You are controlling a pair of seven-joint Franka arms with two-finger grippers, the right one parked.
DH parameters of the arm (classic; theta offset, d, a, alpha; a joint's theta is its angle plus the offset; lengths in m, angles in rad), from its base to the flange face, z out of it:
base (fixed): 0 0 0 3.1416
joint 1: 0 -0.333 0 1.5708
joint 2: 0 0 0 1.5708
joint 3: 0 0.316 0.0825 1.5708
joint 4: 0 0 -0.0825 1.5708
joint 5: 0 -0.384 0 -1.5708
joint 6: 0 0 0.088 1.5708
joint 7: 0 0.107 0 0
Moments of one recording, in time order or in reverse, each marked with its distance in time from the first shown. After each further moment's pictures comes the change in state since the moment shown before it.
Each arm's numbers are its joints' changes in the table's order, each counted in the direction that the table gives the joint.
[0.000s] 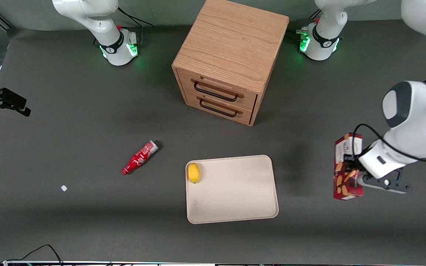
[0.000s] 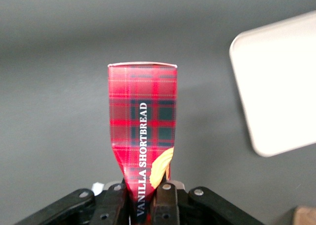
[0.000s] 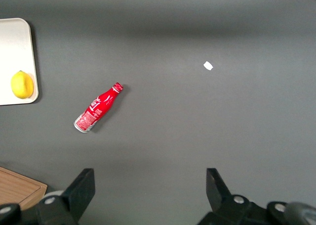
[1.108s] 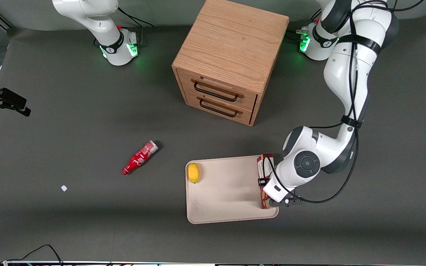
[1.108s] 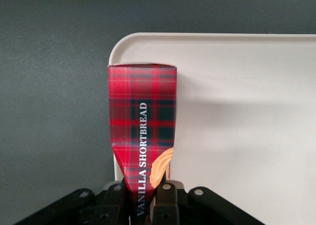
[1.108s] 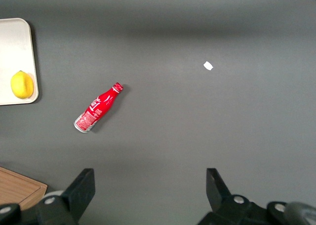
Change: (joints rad) arm 0.317 0.467 0.010 0.315 -0.076 0.134 -0.509
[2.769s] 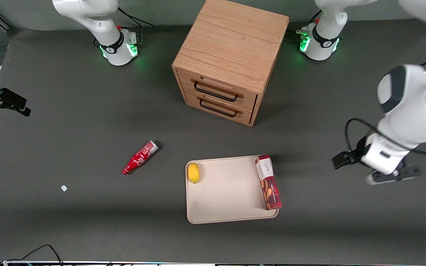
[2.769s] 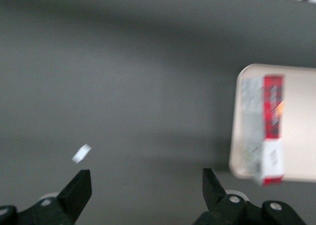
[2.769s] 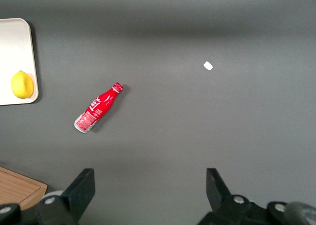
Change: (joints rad) arm -0.359 -0.649 -0.021 -0.427 0.068 -0.203 0.212
